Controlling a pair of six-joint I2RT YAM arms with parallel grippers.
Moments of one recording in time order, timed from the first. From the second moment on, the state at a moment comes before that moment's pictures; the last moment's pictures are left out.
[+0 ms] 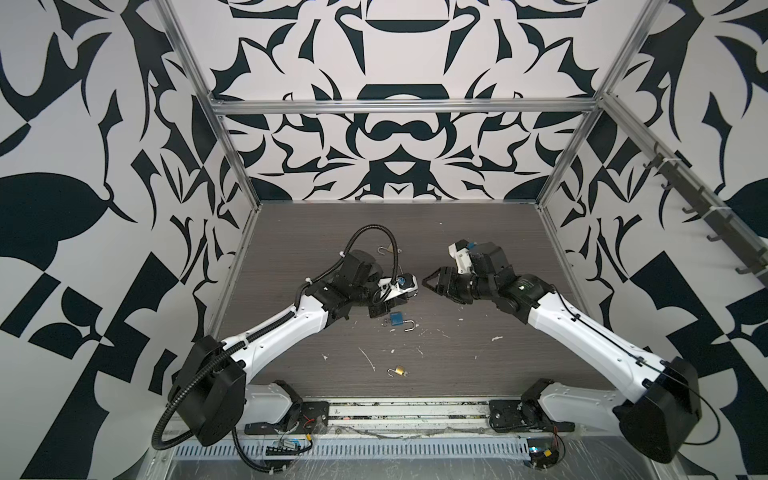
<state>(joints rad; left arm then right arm) -0.70 1.32 0.88 -0.24 0.44 0.64 0.59 1.21 0.97 -0.46 -0.38 0.87</state>
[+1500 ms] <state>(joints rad) -0.71 1.36 0.90 -0.24 0.39 0.62 0.63 1.34 0.97 -0.34 -0.46 0.89</state>
